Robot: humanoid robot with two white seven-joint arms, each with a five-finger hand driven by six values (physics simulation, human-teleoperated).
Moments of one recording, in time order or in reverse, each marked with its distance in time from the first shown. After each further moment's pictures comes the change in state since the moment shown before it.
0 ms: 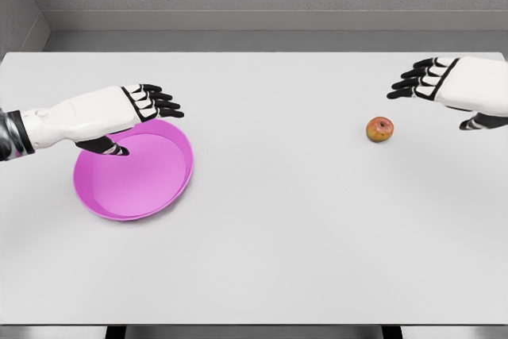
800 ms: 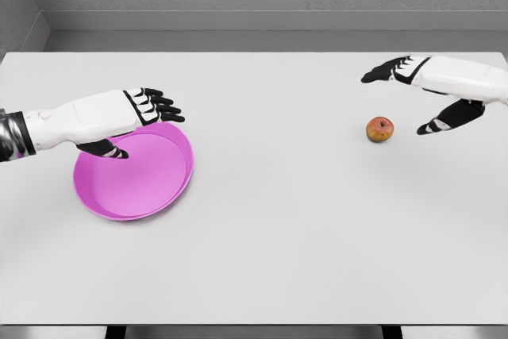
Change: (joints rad) left arm -0.005 -0.002 -0.004 -0.001 -0.002 0.000 -0.033; right arm -0.098 0.137 0.153 0.211 -0.356 0.044 0.058
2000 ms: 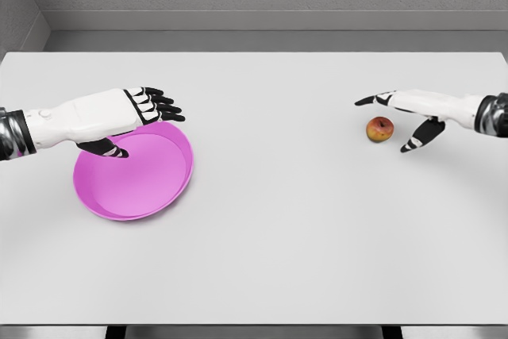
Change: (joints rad) left arm -0.008 -0.002 -0.003 0.001 0.000 0.000 -0.004; right arm -0.089 0.243 0.125 0.431 0.195 0.041 0.001
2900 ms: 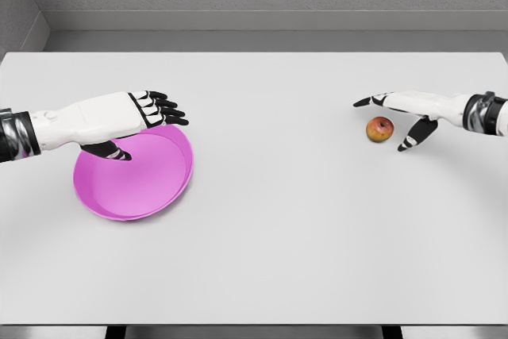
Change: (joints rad) left arm 0.000 -0.015 0.000 0.001 0.000 0.000 -0.028; right arm -0.037 0.077 0.001 0.123 0.097 0.003 0.000
